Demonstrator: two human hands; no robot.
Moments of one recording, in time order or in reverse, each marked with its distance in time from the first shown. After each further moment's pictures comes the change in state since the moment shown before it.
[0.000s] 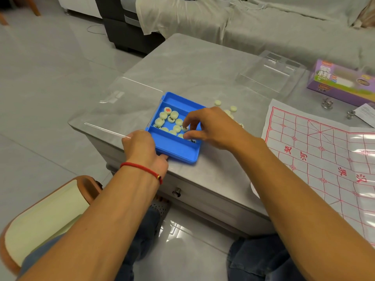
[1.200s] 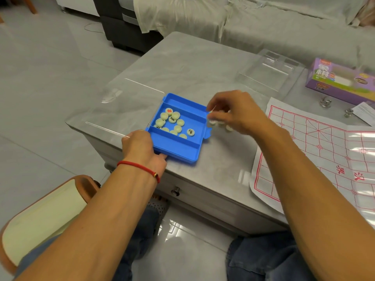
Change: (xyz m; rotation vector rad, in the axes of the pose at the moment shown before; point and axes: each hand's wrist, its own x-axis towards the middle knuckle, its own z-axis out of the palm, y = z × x) left_hand 0.016 -0.001 -0.003 0.008 0.026 -0.049; right_hand -0.012 0.034 -0.039 0.165 0.156 0.162
